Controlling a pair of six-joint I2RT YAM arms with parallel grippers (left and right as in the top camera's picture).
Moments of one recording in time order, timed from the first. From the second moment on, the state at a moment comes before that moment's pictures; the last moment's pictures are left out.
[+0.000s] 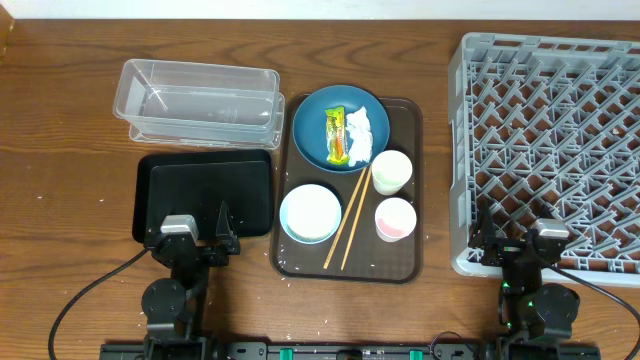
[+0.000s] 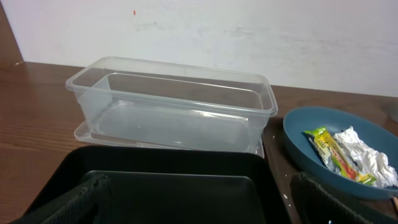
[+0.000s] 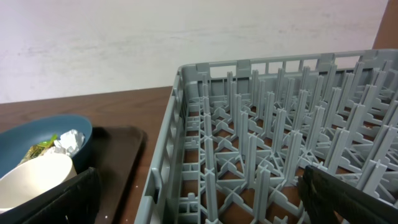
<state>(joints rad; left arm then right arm) 0.02 0.01 0.03 -0.13 0.02 -0.11 -0.09 0.01 0.01 -0.07 -0.05 0.11</state>
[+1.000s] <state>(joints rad) 0.02 0.01 0.03 -0.13 0.02 -0.14 -0.09 0.01 0.01 -0.07 -0.05 0.11</state>
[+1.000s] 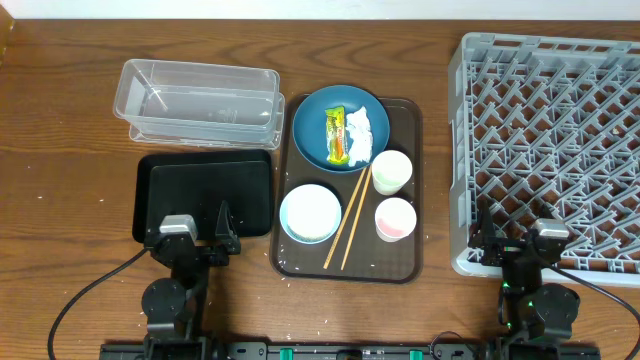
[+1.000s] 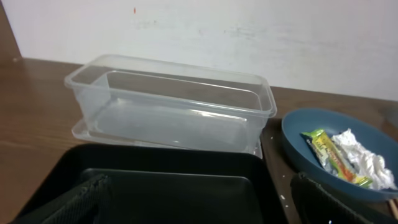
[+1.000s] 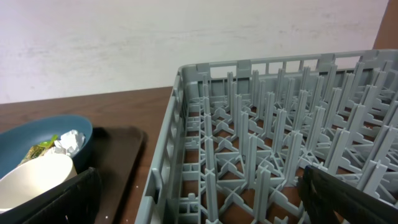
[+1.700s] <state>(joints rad) 0.02 0.75 0.75 -0.80 0.05 -0.25 -0.09 0.61 0.69 -0.62 -0.06 0.13</state>
